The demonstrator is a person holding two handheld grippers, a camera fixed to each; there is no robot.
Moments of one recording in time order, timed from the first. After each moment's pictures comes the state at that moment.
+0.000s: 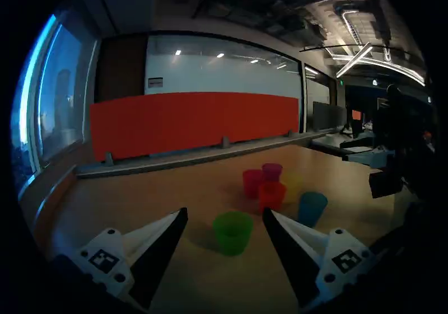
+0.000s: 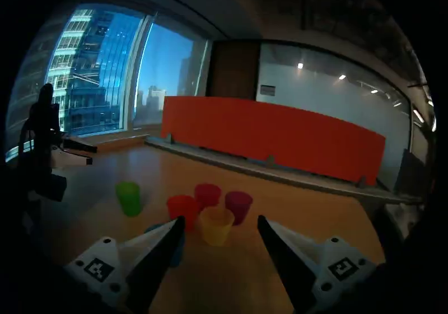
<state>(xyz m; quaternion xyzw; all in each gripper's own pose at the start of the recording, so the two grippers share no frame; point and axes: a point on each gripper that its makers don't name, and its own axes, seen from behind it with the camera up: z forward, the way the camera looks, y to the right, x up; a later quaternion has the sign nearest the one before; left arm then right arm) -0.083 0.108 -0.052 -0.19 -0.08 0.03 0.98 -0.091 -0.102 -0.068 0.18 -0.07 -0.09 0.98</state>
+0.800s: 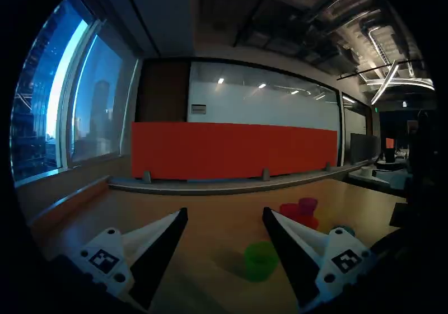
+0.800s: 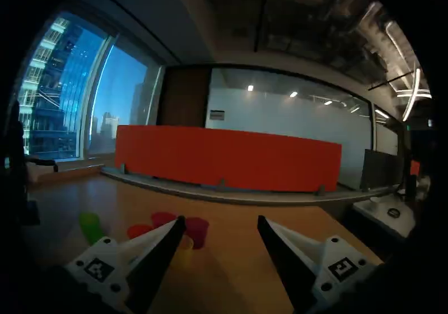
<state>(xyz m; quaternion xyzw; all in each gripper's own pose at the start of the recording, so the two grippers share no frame) -0.044 0.071 -0.038 -0.06 0.01 -0.01 1.00 -0.054 -0.058 -0.047 0.03 0.02 -0.05 1.00</state>
